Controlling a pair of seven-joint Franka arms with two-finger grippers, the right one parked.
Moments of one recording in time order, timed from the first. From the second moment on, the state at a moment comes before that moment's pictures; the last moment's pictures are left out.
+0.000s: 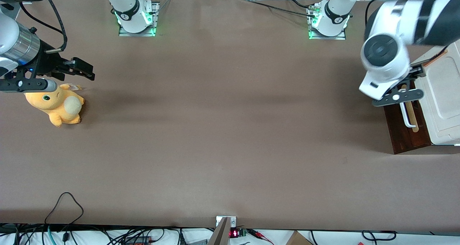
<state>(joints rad) 0.12 0.10 -0.37 -1.93 0.71 1.55 -0.51</state>
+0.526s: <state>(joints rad) 0.09 0.21 -0.41 -2.18 1.06 1.56 -0.78</state>
